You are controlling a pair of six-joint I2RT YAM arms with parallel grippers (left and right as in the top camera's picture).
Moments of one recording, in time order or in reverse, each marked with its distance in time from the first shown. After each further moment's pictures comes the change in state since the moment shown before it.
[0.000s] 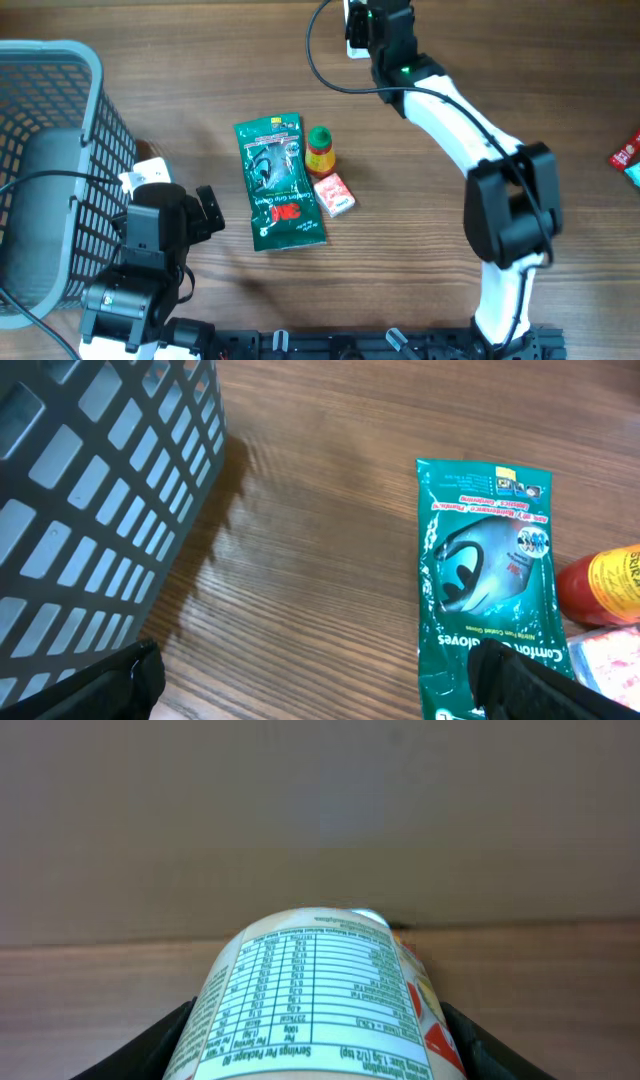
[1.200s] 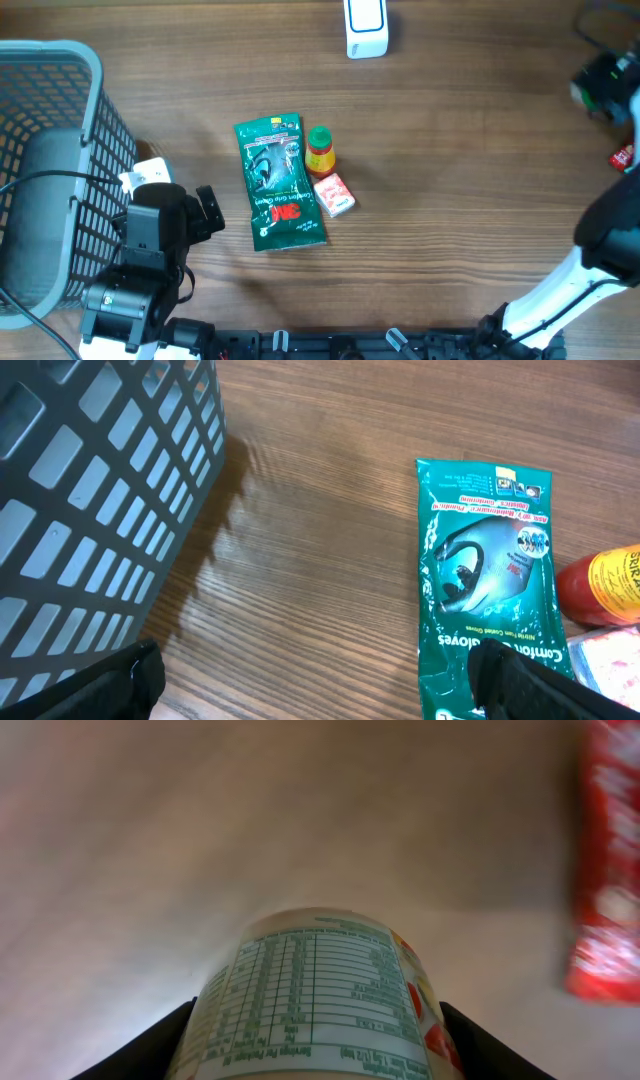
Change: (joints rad) left arm 0.000 0.000 0.000 0.000 0.000 0.000; right arm -0.901 -0.066 0.077 -0.854 -0.372 0.131
